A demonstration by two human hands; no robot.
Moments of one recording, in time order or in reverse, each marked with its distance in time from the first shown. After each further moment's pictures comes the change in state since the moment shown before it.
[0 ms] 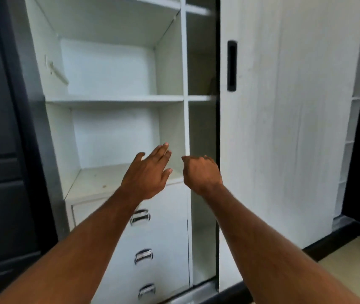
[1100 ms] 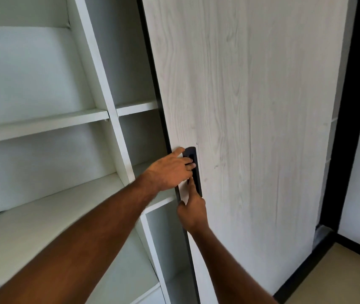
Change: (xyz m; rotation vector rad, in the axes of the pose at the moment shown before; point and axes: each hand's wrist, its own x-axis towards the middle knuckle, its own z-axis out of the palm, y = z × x) left_hand 0.535 0.002 -0.097 0.539 -0.177 0.810; right_hand 0.311 0.183 -0.098 0.875 -0.063 0.633
